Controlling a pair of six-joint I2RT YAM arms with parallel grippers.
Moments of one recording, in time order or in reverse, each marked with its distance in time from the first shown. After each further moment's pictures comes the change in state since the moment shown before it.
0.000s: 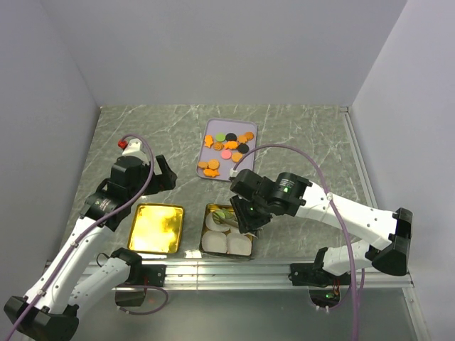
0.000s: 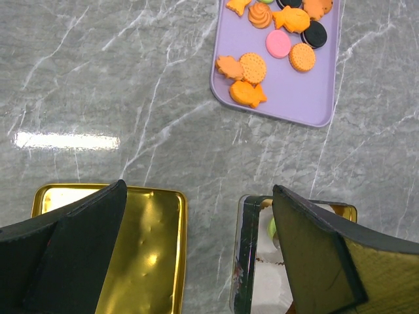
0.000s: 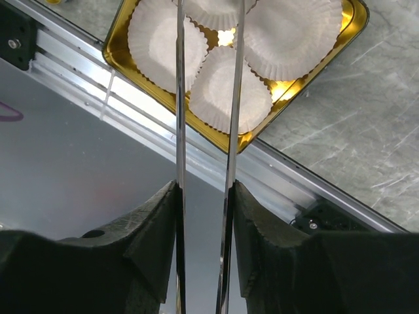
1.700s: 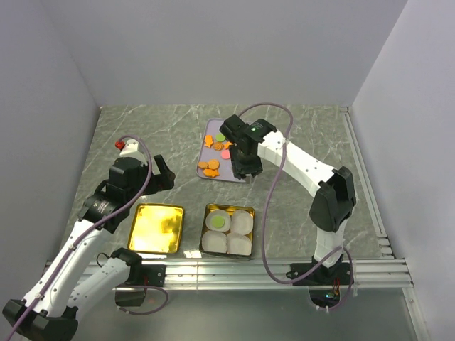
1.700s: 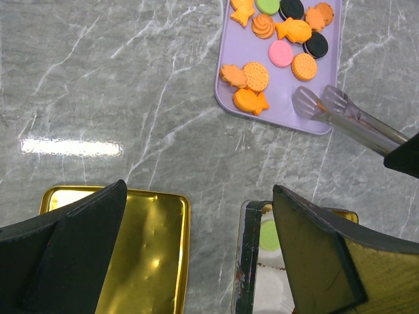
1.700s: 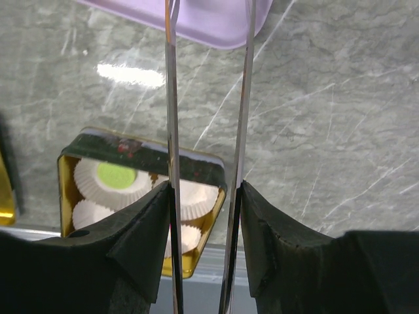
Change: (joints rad) left arm -0.006 -0.022 0.000 0.000 -0.034 -0.003; right arm -0.377 0.533 0.488 -0.090 0.188 -0.111
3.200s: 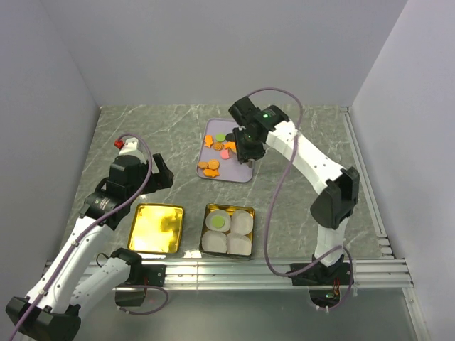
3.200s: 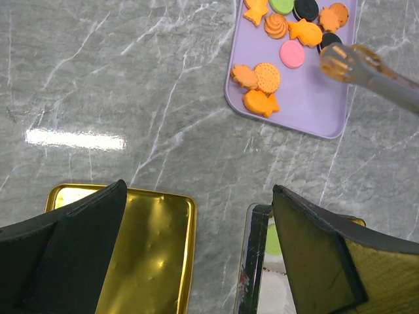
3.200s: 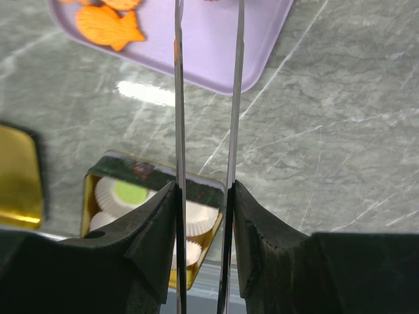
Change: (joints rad) left arm 0.036 0.027 0.000 0.001 0.009 0.001; right arm -0.082 0.045 0.156 0.002 -0.056 -0.096
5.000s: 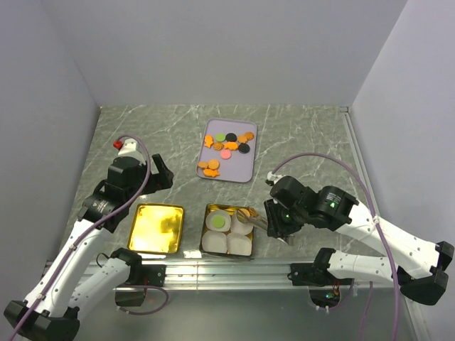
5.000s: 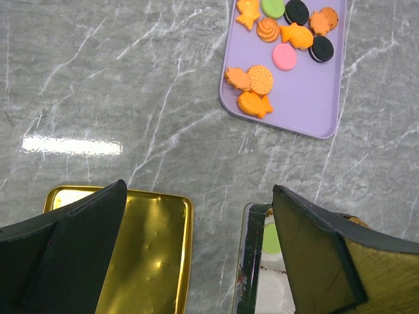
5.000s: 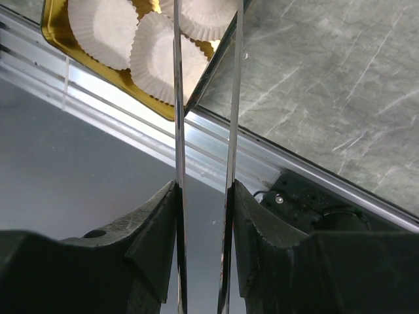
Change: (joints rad) left arm -0.009 -0.023 0.000 -0.001 -0.001 0.002; right arm 0.341 -0.927 -0.862 0.020 -0.113 0.194
